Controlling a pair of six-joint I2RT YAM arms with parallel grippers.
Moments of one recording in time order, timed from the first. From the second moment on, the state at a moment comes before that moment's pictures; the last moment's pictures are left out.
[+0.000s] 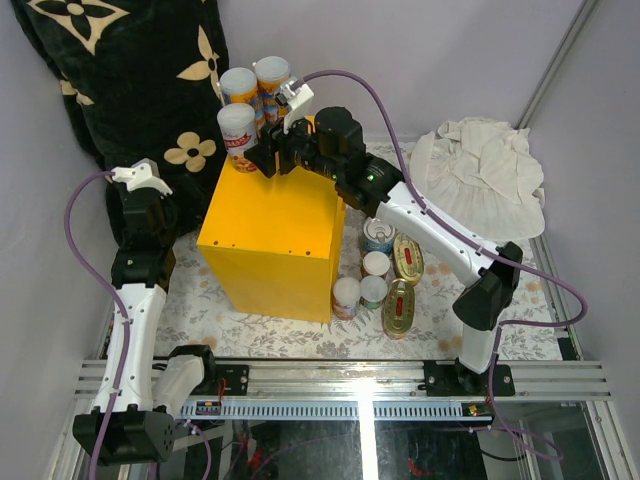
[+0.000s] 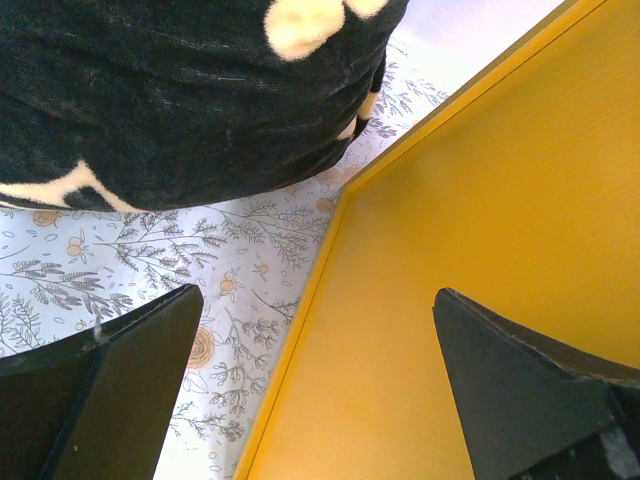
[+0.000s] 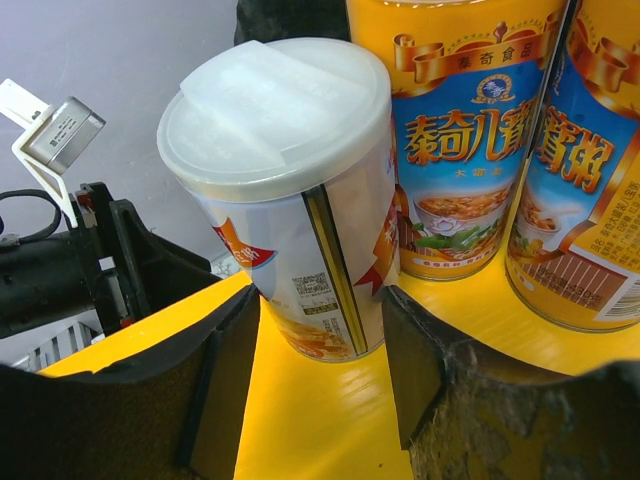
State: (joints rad) left arm 0.07 0.90 0.96 -0.45 0.04 -0.44; right arm 0.85 1.85 1.98 -0.17 -0.15 0.17
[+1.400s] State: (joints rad) left arm 0.07 0.93 0.96 -0.45 0.04 -0.44; right arm 0.85 0.52 0.54 -0.18 0.05 0.33
